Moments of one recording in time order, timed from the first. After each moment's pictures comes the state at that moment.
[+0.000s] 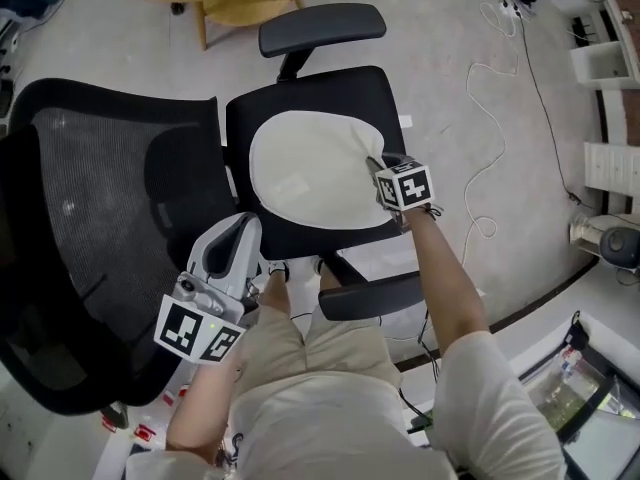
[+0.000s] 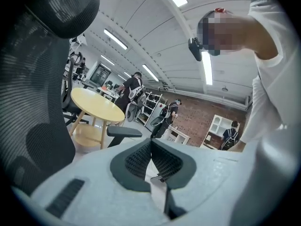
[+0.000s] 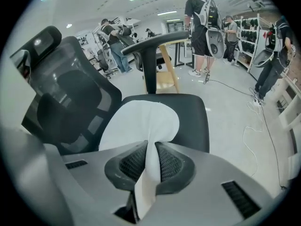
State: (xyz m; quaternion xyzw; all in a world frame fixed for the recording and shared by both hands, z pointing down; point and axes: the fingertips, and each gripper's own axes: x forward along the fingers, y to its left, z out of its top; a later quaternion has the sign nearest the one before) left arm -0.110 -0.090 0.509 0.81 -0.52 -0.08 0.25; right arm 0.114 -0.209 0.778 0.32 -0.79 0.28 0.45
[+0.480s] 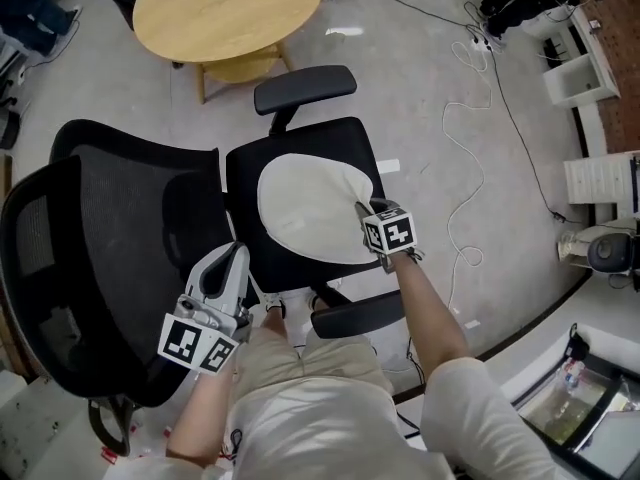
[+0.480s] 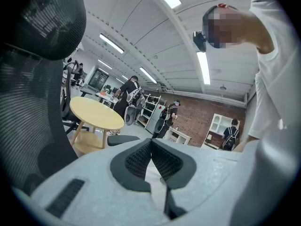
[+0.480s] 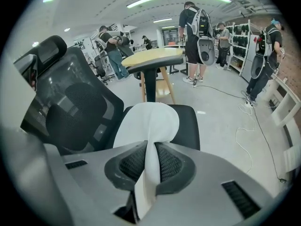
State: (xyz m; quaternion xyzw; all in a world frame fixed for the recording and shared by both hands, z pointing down) left arm -0.121 -0.078 0.462 0.81 -0.53 -0.07 0.23; right arm 0.124 -0.187 0.707 0.35 -0.79 0.27 0.42
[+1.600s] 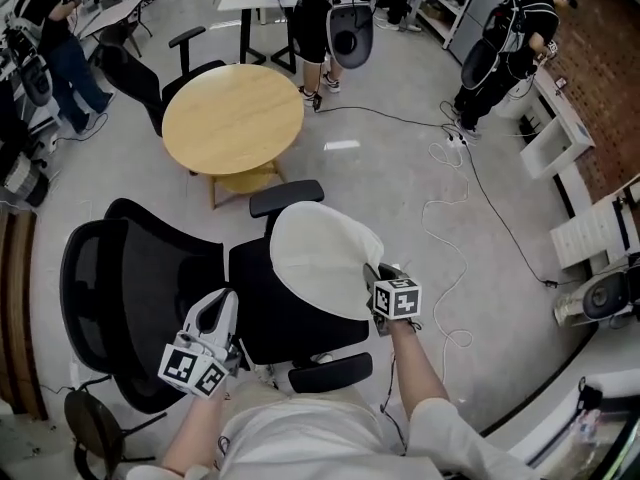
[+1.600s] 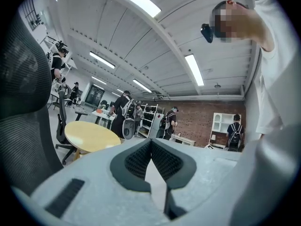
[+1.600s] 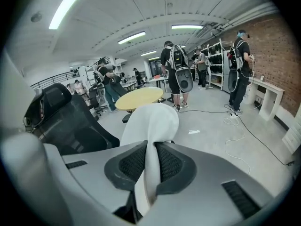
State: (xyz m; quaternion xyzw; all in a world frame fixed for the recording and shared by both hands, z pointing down) left arm -0.097 -0.072 0.354 0.82 -0.56 -0.08 0.13; right arm 0.198 -0.214 0.530 0.45 -0.82 0.24 0.26
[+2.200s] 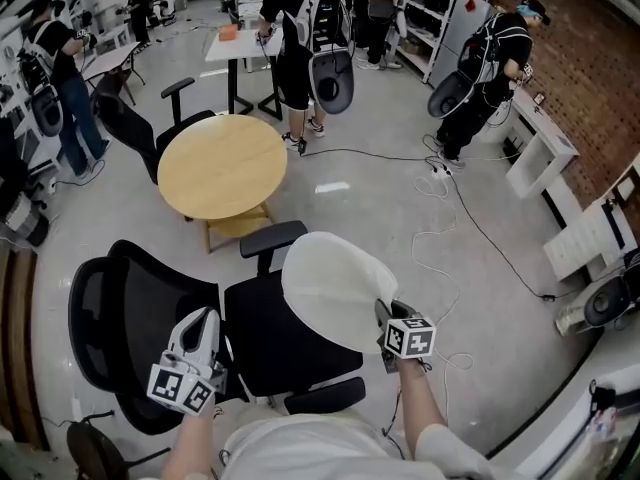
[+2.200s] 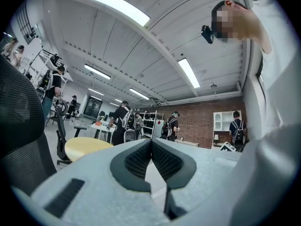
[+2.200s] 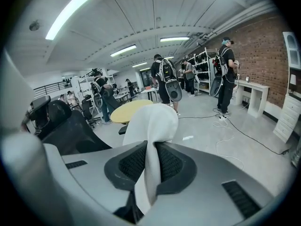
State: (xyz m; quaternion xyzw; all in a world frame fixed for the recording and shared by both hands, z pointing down) left arm -0.103 -0.073 0.295 0.81 -0.57 -0.09 0.07; right arm 0.264 -0.181 0.457 0.51 -0.80 0.24 0.20
